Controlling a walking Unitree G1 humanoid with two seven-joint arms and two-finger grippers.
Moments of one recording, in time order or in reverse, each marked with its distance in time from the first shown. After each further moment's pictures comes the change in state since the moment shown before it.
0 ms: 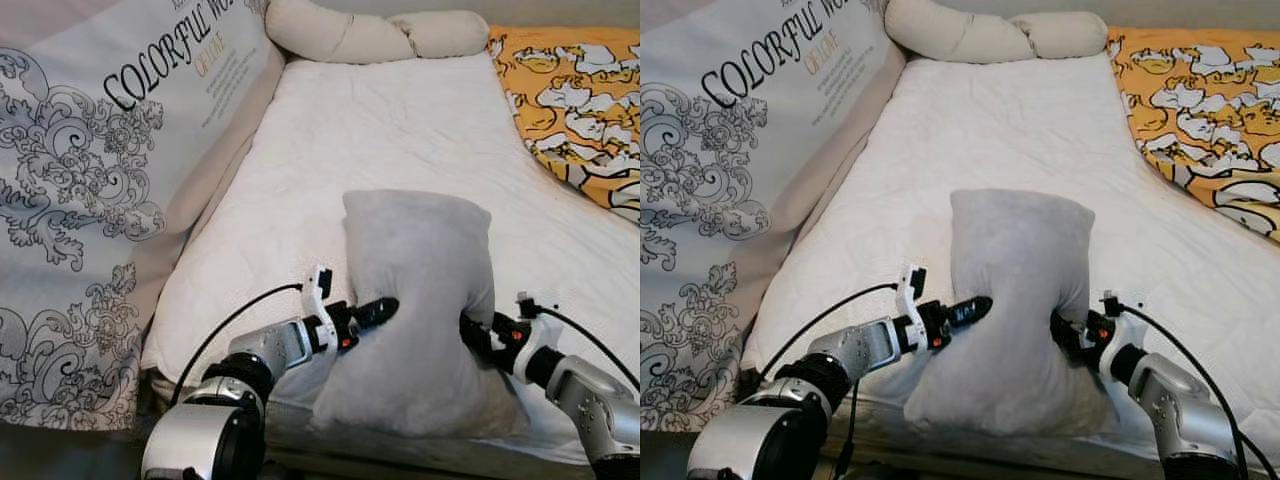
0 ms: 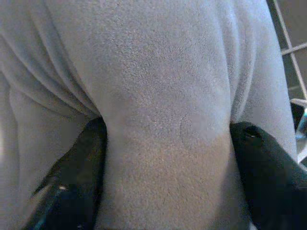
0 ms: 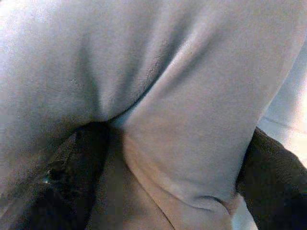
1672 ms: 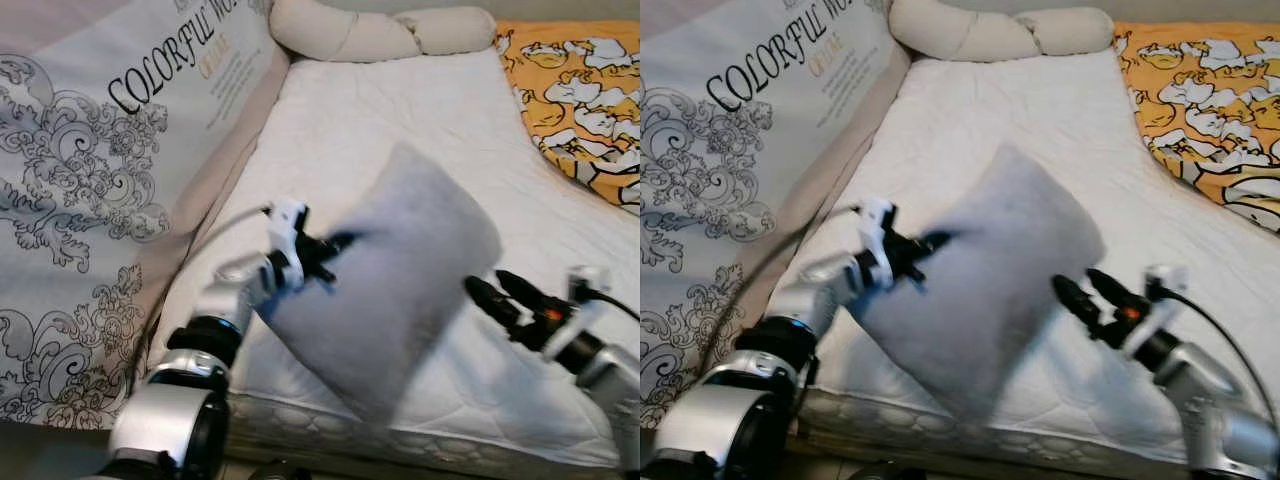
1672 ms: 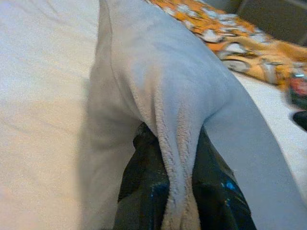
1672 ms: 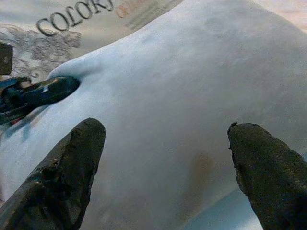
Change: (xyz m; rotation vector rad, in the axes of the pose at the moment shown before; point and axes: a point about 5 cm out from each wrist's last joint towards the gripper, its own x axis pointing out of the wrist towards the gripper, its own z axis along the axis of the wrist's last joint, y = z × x) left arm -0.043 -0.018 0.108 0.719 -0.227 0.122; right arm -0.022 0.023 0.045 -0.006 -0.278 0.162
